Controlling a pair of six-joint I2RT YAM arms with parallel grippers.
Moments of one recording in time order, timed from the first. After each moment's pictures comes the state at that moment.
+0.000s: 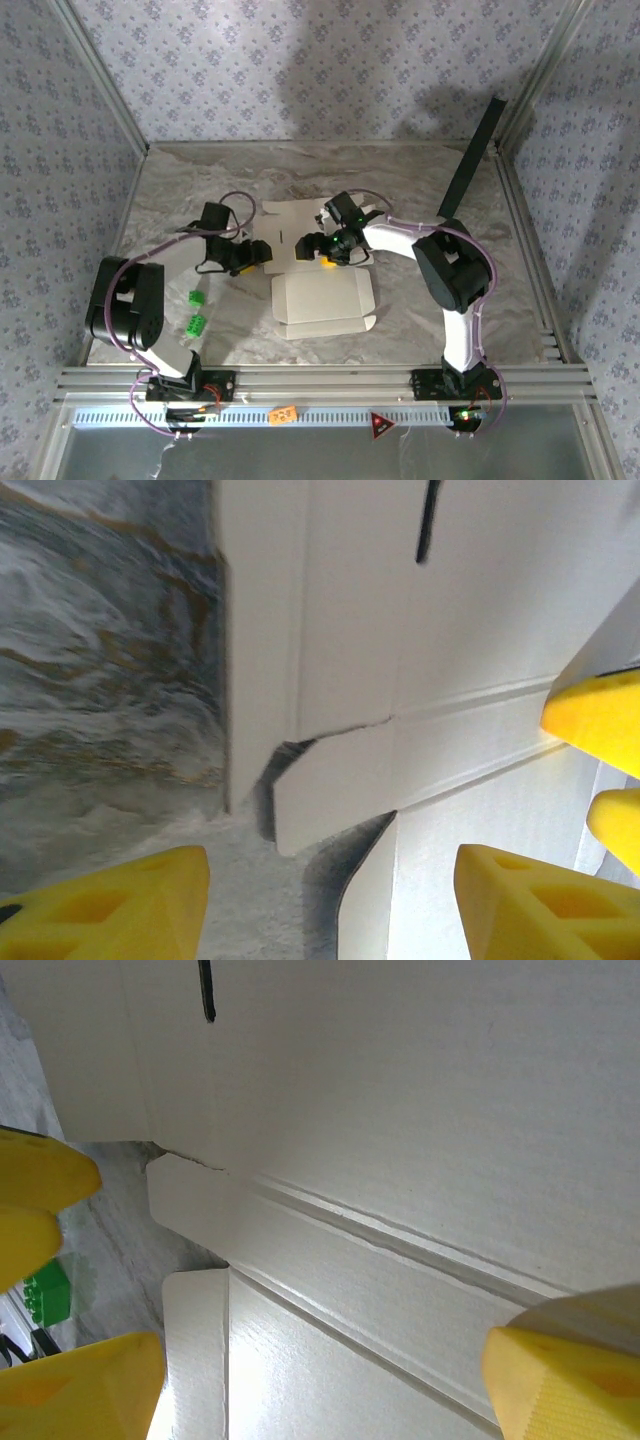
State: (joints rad) left arm -0.23 1.57 0.83 -0.42 0.51 -0.47; right arm 0.64 1.97 1.25 -0.34 -0.52 0.57
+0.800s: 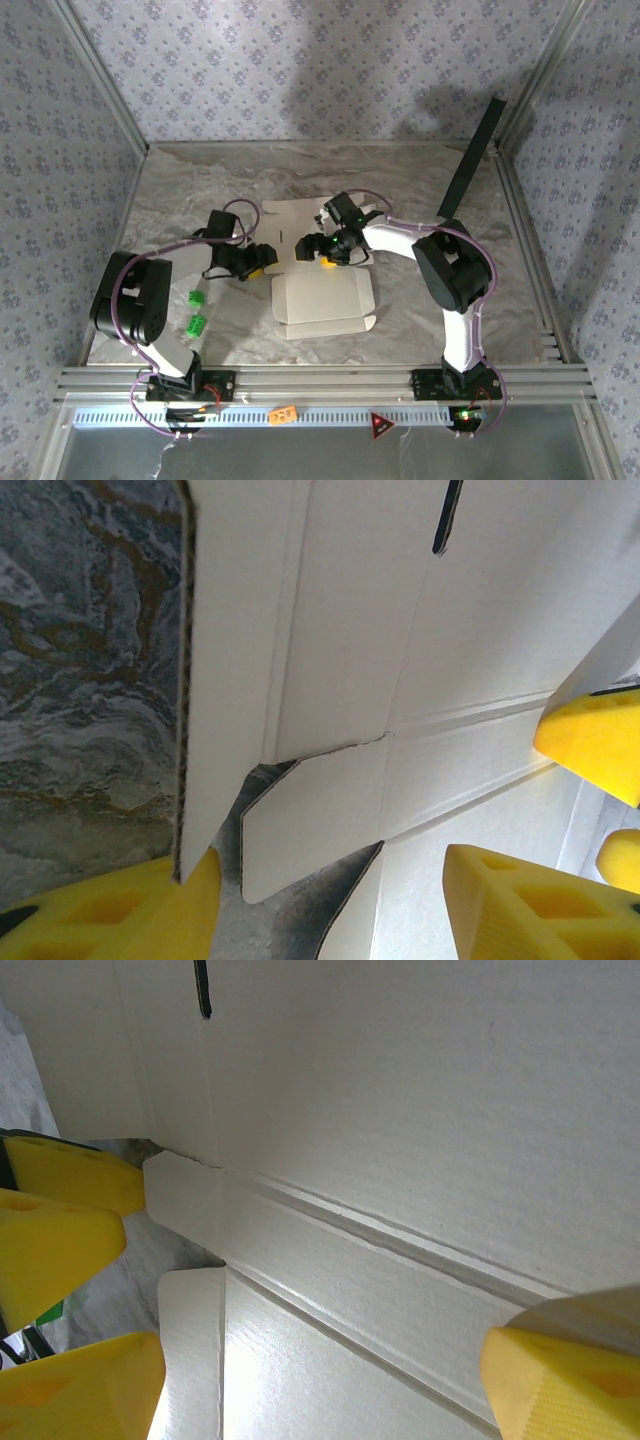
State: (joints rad) left arm -0.26 1.61 0.76 -0.26 0.55 -0.60; right arm 0.64 1.97 1.25 -0.34 -0.52 0.56
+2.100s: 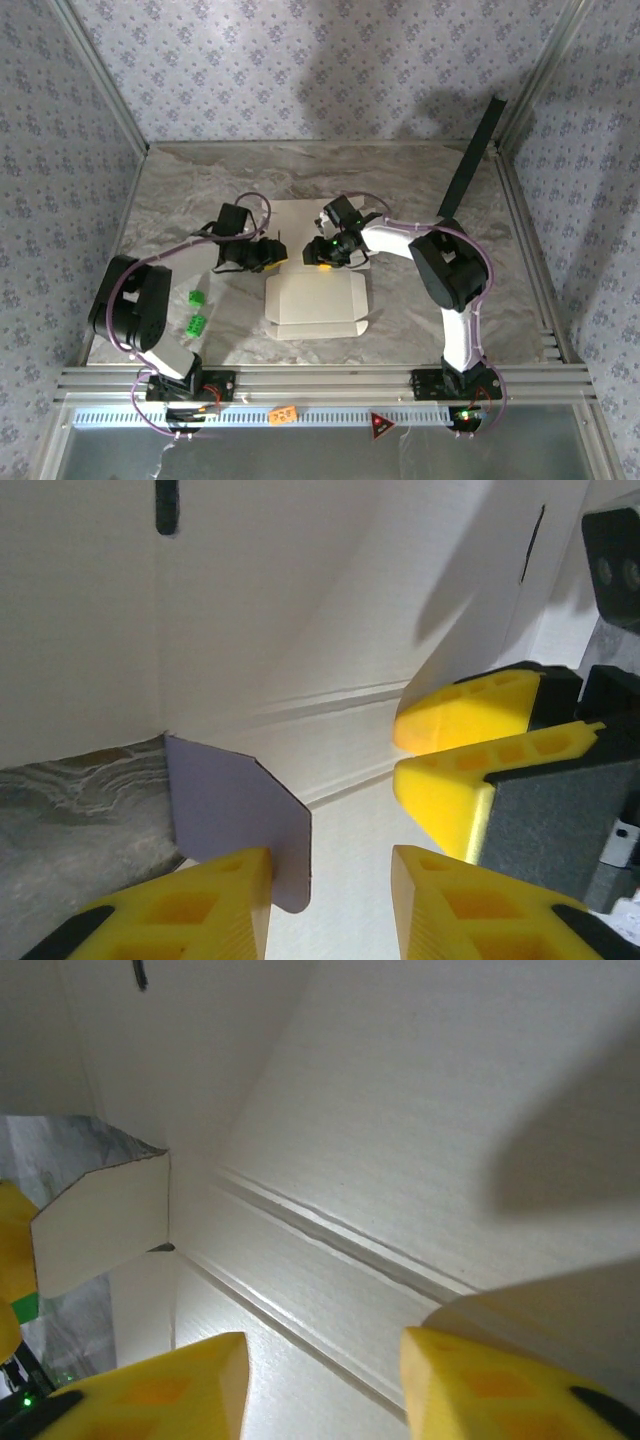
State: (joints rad) left arm -0.35 1.59 0.82 -0.26 0.59 -0.64; right arm 0.65 1.99 1.25 -0.34 -0.51 0.56
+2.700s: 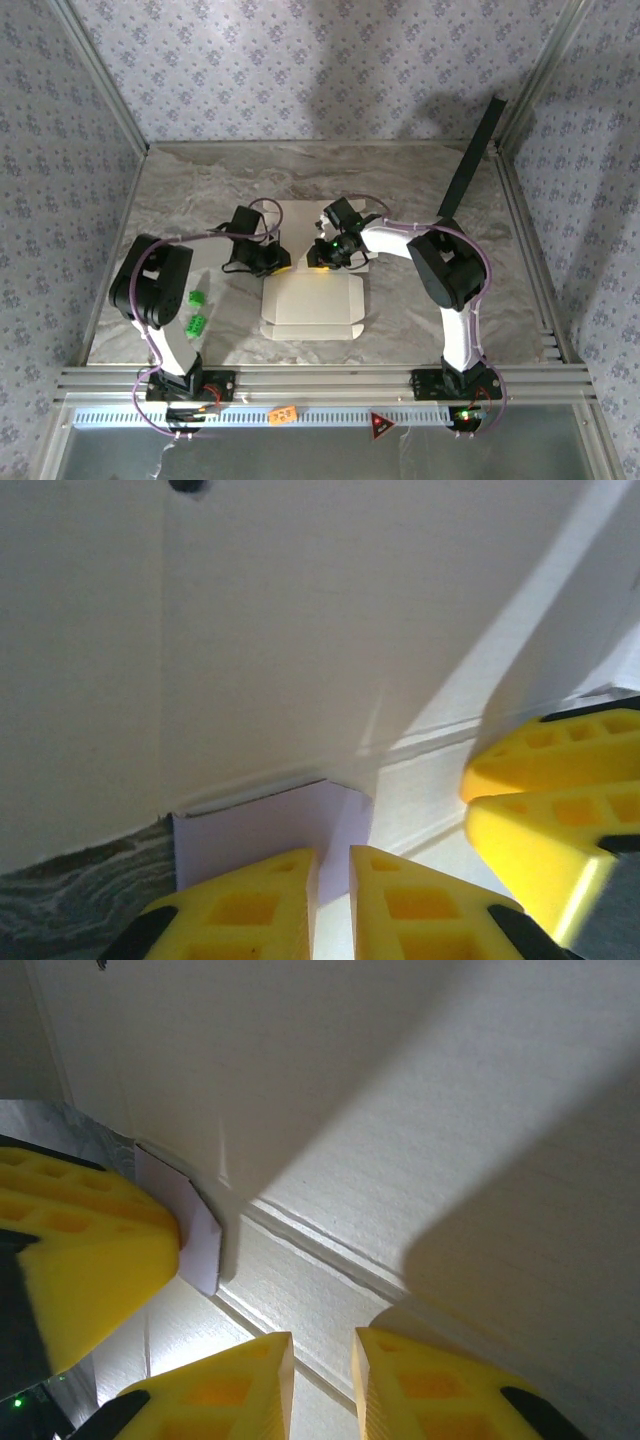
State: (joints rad) left arm -0.40 1.76 0.88 -0.25 0.55 -0.63; right arm 0.64 2.00 1.24 -0.34 -0.51 0.56
